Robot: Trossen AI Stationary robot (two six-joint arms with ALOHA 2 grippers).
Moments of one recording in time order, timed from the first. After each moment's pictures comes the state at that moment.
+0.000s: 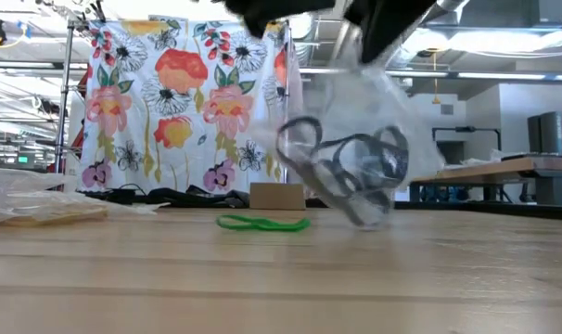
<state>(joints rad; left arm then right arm) -0.28 1.58 0.96 0.39 -0.27 0.09 0.24 1.67 1.48 -0.95 0.15 0.00</state>
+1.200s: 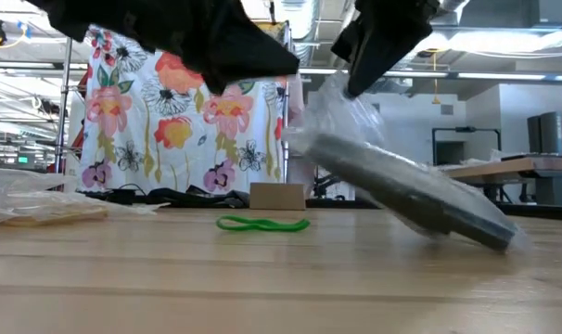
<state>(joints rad) -0.35 1.62 0.75 0.59 -0.40 -0.14 0.28 1.71 1.34 -0.68 0.07 0.05</state>
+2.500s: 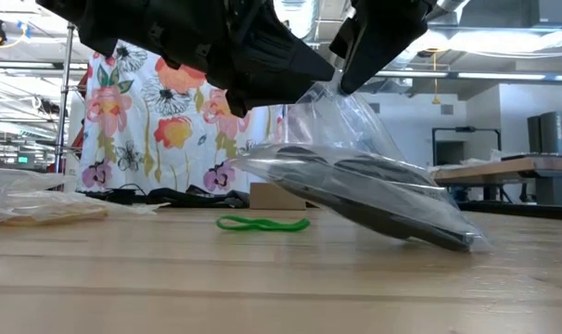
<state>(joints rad) -0.32 1.75 0.84 0.60 -0.29 -0.23 0.27 1.72 1.34 -0.65 0.08 0.07</state>
